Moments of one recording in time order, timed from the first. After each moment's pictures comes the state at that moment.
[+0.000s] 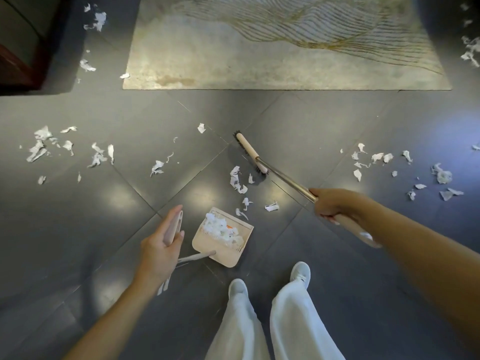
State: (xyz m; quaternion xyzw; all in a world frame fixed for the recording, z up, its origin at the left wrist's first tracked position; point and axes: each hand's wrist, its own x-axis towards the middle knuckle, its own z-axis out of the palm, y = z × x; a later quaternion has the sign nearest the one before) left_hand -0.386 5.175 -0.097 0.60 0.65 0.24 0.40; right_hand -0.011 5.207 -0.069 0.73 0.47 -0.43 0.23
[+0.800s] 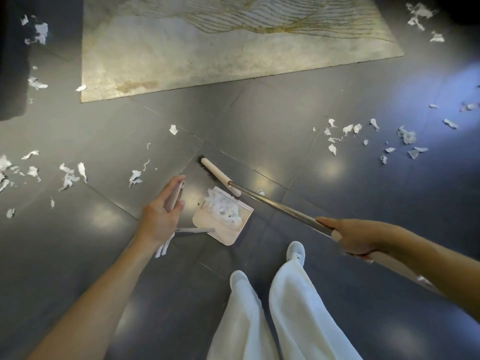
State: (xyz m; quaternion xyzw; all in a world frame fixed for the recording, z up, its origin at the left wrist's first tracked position) left_hand -0.345 5.234 -0.076 0.66 0.56 0.19 0.45; right_hand -0.002 5.067 -0.044 0.72 0.43 -0.52 0.19
